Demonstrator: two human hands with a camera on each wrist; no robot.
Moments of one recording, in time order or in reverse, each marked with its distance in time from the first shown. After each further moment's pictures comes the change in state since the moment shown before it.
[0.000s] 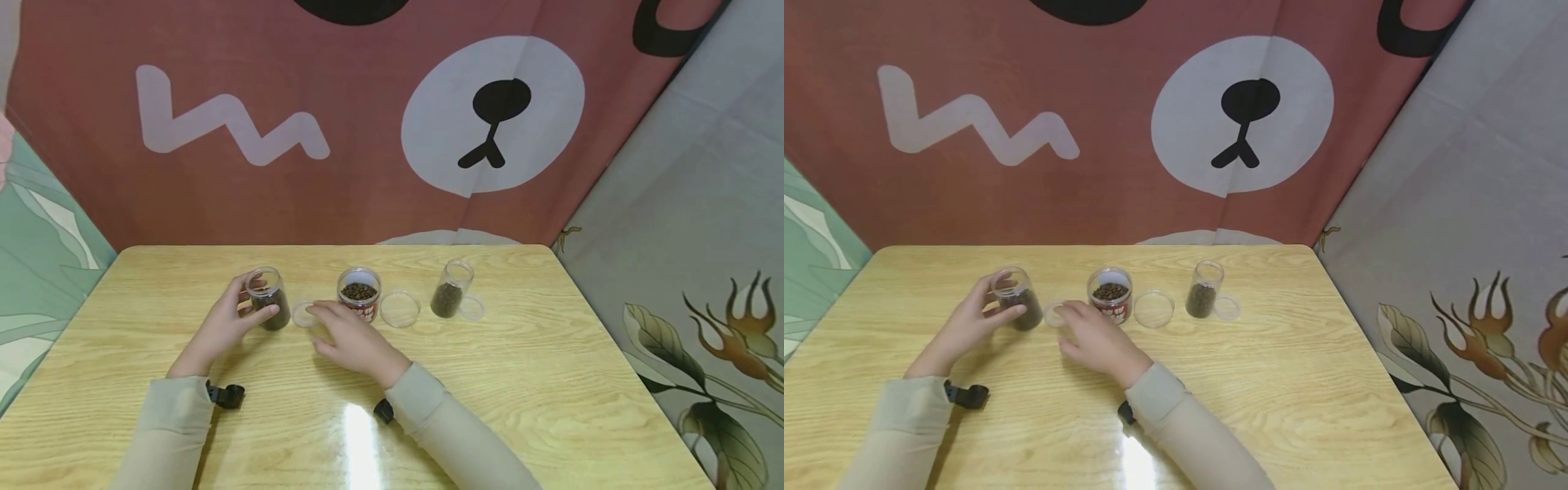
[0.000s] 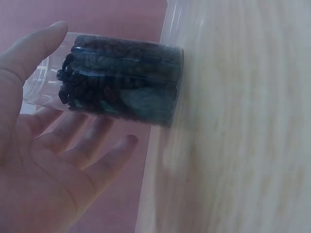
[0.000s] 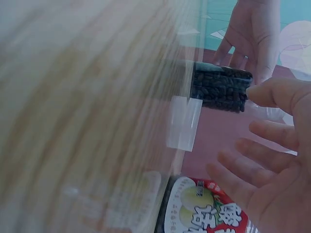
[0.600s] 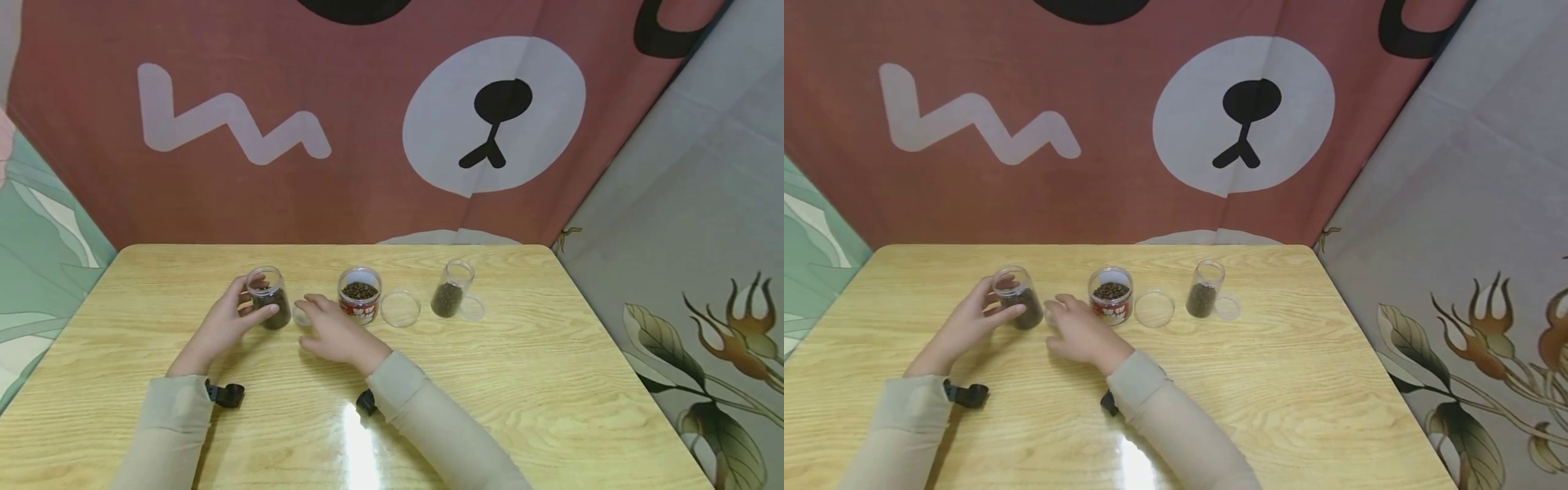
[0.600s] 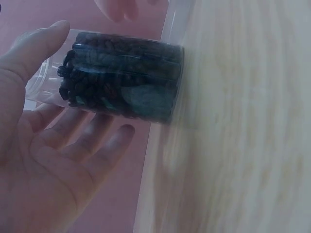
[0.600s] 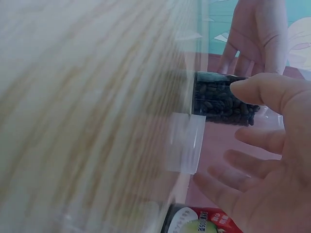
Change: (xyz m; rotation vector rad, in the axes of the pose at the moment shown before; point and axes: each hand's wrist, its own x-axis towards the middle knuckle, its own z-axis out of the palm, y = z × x) left_hand 0.002 -0.006 -0.001 -0.011 -0.018 0.005; right_hand 0.031 -0.007 0.012 0.062 -0.148 0.098
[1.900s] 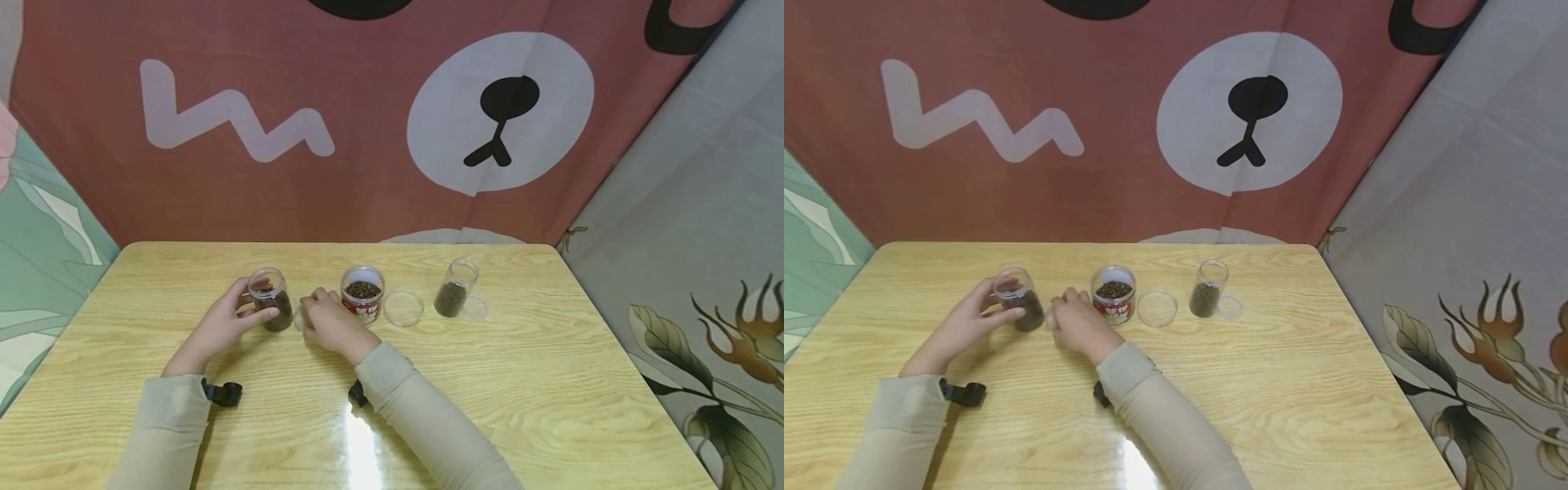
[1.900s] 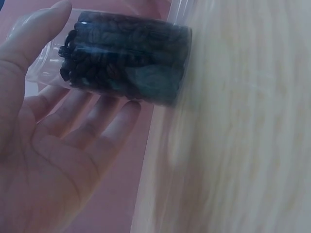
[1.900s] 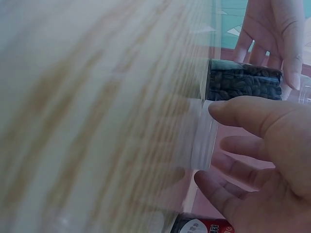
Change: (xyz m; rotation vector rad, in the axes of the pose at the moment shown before) left_hand -0.005 0.001 -0.010 0.004 -0.078 -0.047; right_hand 0.023 -0.003 0.007 -0.185 -0.011 0.099
